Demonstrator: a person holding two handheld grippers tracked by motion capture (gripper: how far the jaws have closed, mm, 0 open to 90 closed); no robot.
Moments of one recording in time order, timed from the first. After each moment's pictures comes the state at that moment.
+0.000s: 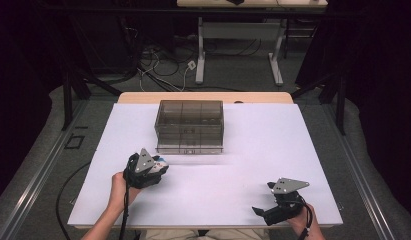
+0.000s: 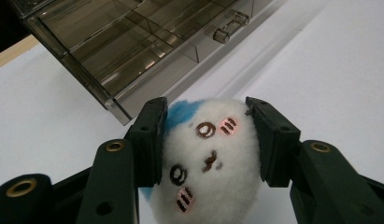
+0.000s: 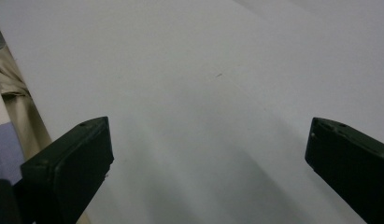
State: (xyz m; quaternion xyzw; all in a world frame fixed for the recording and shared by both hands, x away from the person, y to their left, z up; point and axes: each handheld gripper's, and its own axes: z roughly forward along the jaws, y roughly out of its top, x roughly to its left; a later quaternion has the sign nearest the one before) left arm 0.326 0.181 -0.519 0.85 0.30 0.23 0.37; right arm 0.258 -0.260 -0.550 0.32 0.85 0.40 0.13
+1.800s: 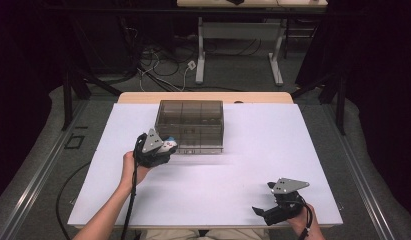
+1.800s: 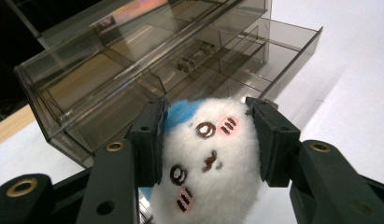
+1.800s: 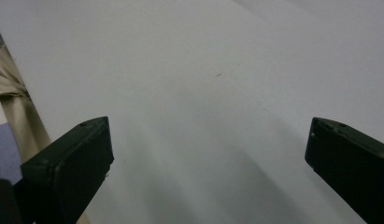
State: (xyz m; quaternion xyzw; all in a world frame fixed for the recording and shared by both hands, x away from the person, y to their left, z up) left arm 0.378 0.162 -0.500 0.83 0.26 0.26 0.42; right arm 0.258 -0.260 -0.550 0.31 0.85 0.40 0.14
